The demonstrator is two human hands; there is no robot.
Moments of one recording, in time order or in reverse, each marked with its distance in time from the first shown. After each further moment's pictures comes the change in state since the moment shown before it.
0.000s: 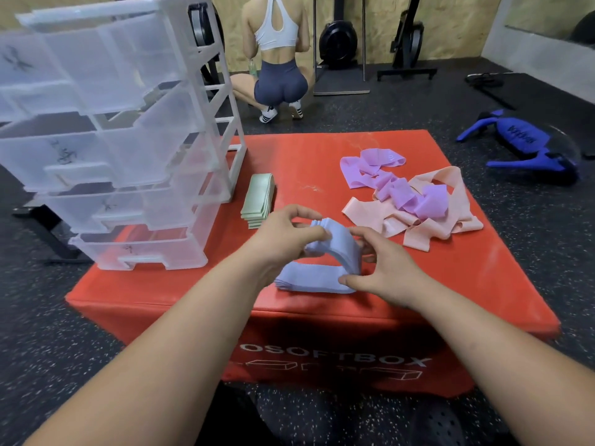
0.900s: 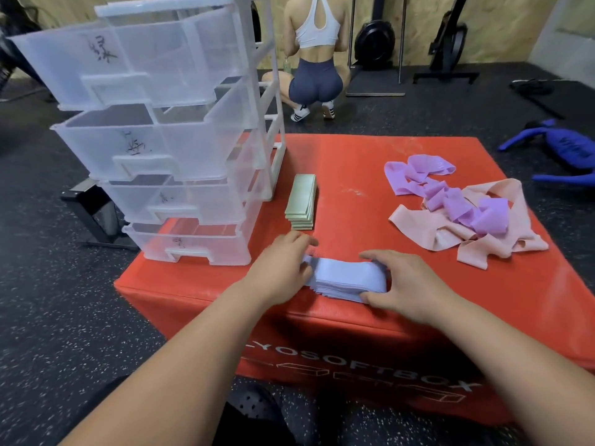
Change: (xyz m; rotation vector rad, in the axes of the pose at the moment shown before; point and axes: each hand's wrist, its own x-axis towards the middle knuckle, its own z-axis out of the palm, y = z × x) left_hand 0.012 -0.076 -0.103 1.118 0.036 0.373; right_hand 0.029 -0.023 0.043 -0.317 -0.079 -0.140
